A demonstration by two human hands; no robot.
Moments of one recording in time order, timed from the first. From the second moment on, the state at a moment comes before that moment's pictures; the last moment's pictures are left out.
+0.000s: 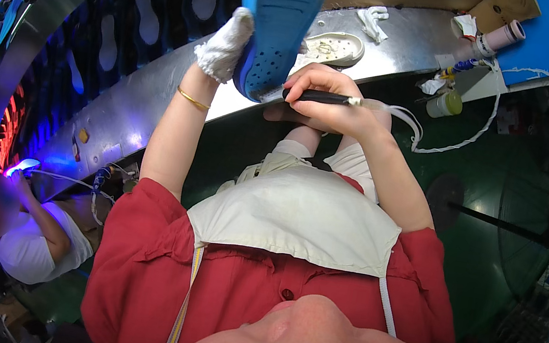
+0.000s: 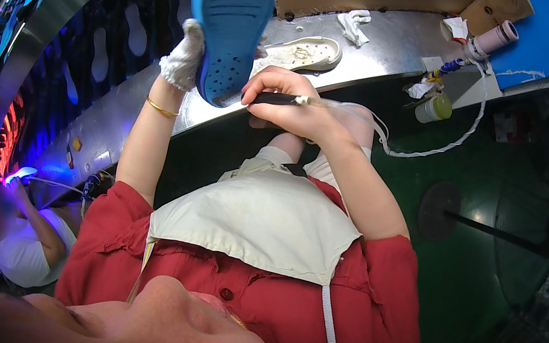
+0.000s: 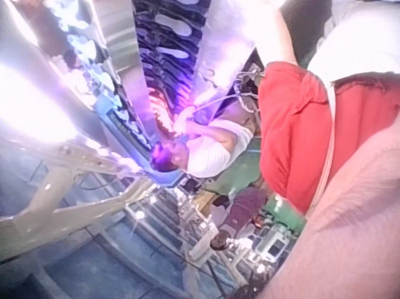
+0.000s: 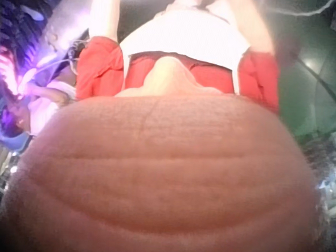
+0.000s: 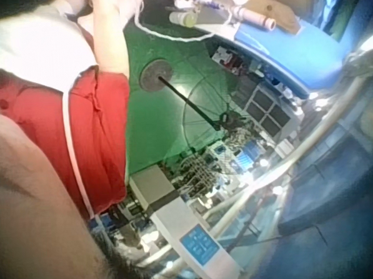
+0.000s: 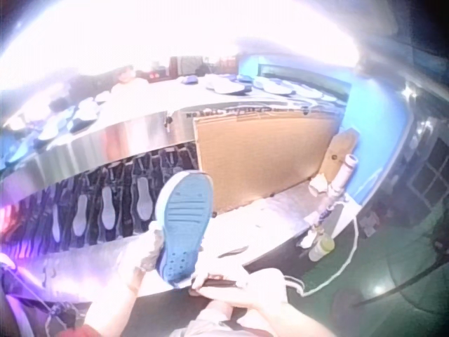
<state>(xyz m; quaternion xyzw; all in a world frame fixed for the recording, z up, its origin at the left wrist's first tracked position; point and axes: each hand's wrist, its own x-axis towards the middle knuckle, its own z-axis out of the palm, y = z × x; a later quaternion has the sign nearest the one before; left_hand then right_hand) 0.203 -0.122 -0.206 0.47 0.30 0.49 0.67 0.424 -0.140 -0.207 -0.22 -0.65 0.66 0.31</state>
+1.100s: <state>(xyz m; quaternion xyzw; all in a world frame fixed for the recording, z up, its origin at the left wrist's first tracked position) 0.174 -0.115 -0.212 0.23 0.20 0.53 0.79 0.450 -0.102 -0.164 -0.19 -0.70 0.62 0.30</state>
